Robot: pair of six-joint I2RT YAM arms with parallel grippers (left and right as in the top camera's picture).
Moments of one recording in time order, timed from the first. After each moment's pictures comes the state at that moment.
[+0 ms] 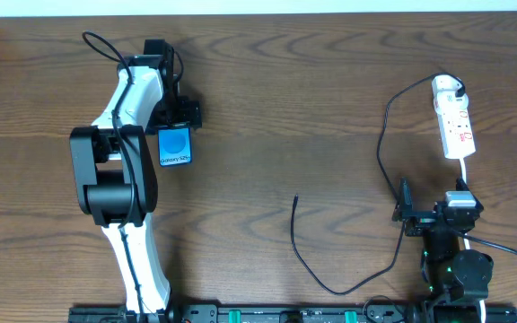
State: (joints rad) left arm 0.01 2.23 1.71 -1.00 -0.03 -0.15; right arm 0.00 0.01 0.01 -0.07 0.00 -0.01
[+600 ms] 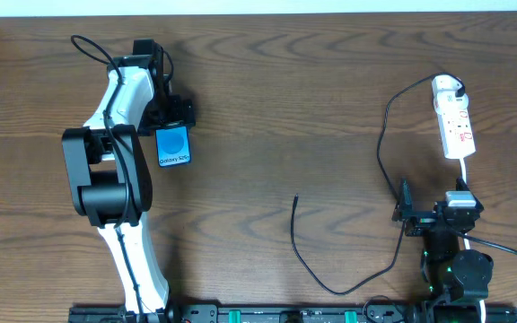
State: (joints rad) left arm 0.05 2.23 1.71 -1.00 0.00 -0.15; right arm 0.00 0.01 0.01 -0.07 0.00 -0.01
